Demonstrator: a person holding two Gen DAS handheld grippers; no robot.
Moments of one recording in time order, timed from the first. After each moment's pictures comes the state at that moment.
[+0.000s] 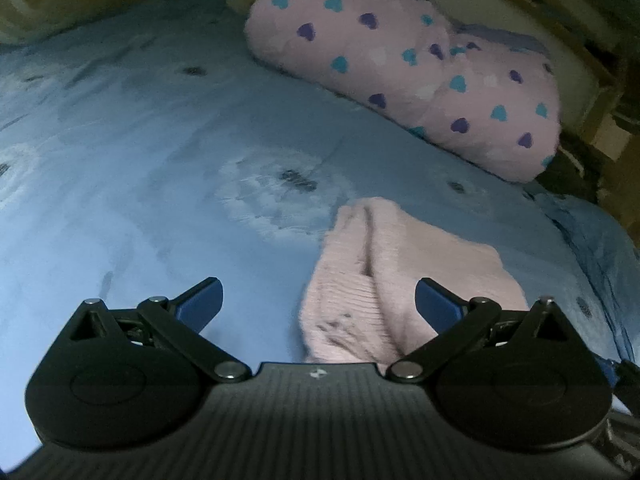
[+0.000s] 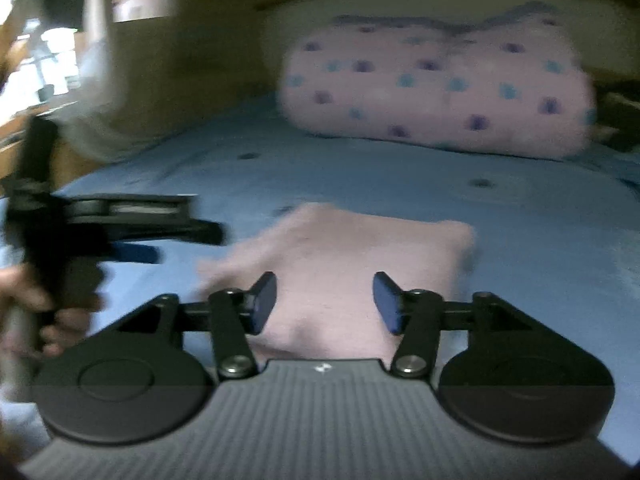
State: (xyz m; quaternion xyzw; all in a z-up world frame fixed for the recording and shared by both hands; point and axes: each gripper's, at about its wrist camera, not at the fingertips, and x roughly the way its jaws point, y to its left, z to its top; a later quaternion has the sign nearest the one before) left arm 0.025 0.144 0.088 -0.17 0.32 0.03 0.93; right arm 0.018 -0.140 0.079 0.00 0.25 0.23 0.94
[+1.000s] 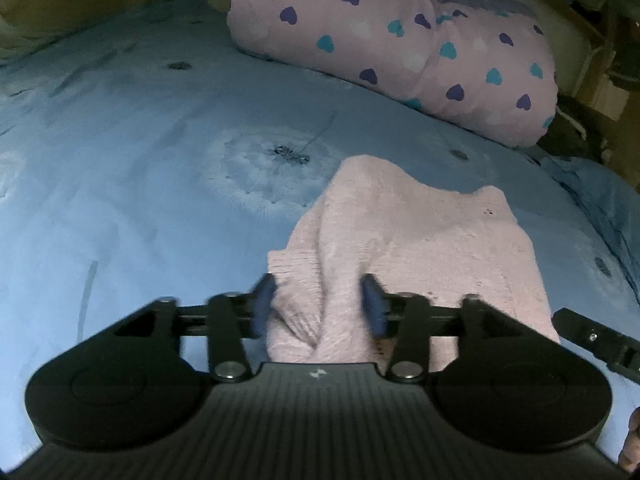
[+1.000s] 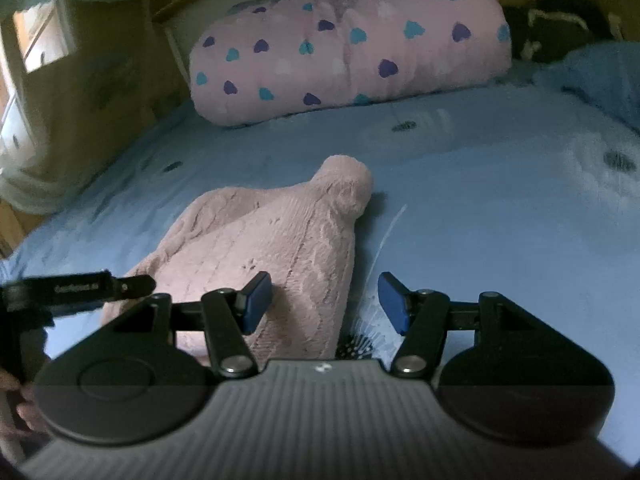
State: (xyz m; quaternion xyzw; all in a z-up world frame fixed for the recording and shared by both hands) left arm 0.038 0.129 0.054 -0.13 0.34 0.03 0.93; right arm 0.046 -0.179 0.043 0.12 0.30 0.15 0.93
